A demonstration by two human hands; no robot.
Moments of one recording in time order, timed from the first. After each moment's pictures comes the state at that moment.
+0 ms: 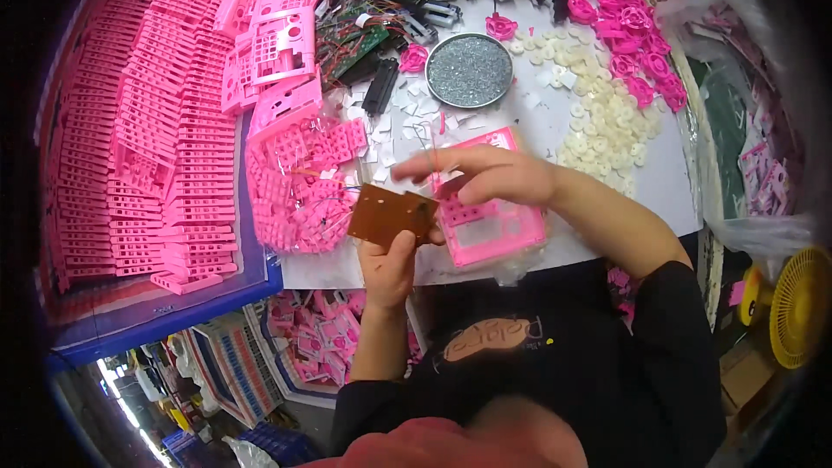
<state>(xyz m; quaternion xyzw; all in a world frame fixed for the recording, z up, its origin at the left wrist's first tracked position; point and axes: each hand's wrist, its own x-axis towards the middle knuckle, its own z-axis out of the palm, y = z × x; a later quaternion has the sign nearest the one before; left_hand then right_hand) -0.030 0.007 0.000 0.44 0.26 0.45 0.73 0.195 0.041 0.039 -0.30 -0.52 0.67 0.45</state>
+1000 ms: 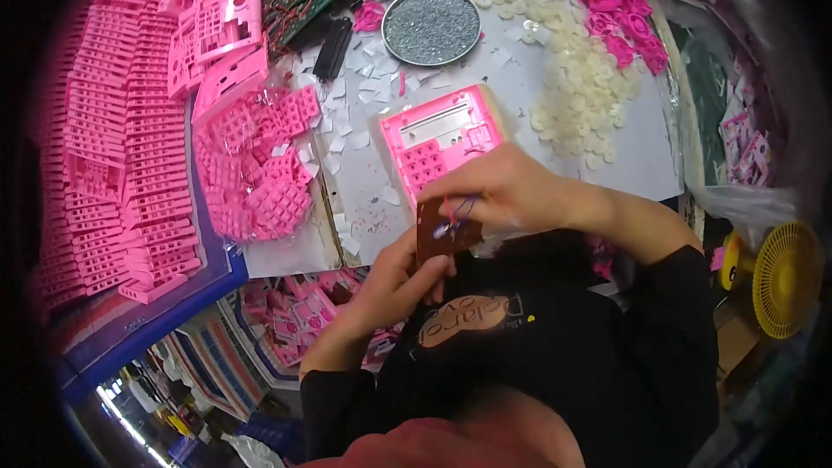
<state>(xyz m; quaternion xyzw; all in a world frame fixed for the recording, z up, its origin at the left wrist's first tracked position) -0.041 -0.019 0.023 0.54 0.35 0.02 0.77 0.219 -0.005 0.034 -0.38 -0.70 0.52 0.32</state>
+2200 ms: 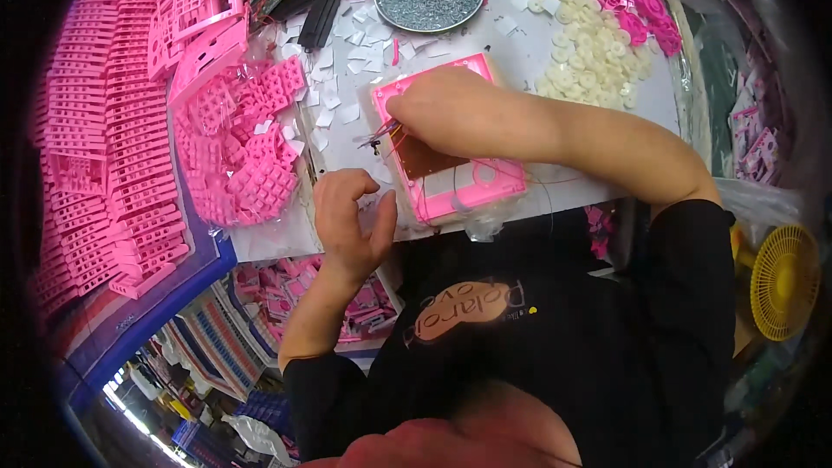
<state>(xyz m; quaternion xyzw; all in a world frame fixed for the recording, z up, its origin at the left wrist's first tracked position) -0.047 0.016 -0.016 0.85 0.34 0.34 0.21 0.190 0.066 -0.003 -0.44 -0.86 0.24 0.09</state>
